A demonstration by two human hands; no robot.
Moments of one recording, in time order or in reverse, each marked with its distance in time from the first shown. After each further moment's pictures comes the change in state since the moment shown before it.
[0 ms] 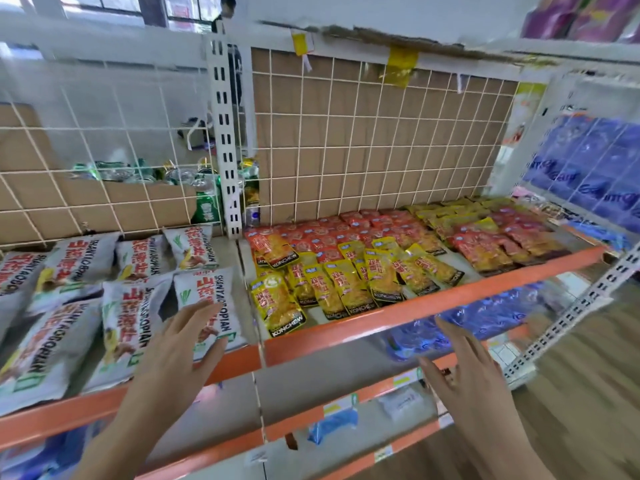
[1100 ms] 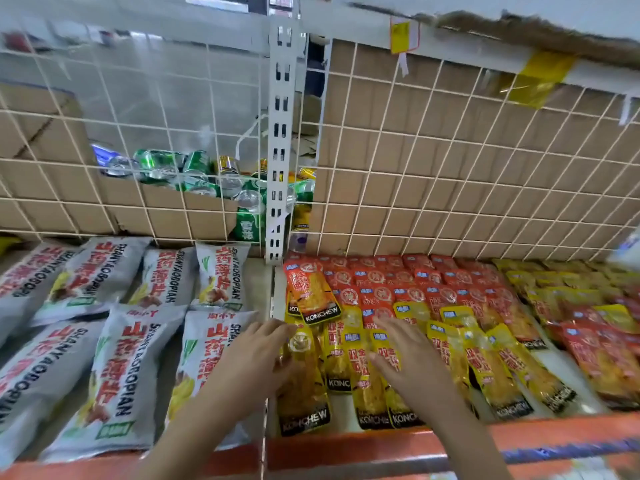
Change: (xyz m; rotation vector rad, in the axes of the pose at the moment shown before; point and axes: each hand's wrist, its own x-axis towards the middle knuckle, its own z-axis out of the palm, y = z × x) left_hand 0.117 0.010 0.064 0.157 -0.275 -0.112; right_hand 0.186 -0.069 0.097 -0.064 -0.481 -0.385
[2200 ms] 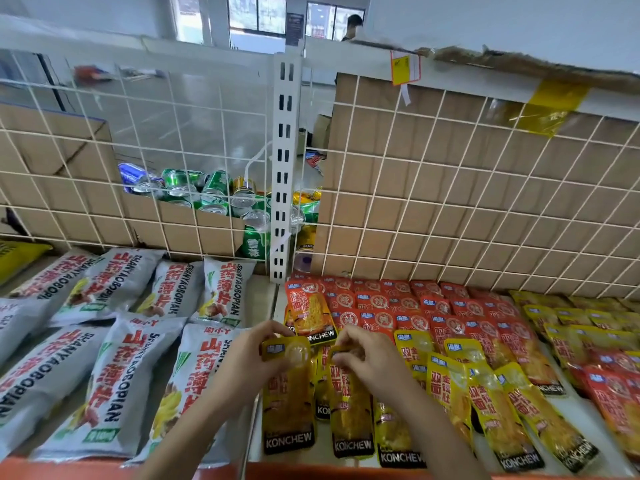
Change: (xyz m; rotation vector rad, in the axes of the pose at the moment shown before) left_hand 0.015 0.010 -0.002 -0.698 0.195 -0.269; right_hand 0.052 -0.014 0.002 0.391 -0.090 -0.241
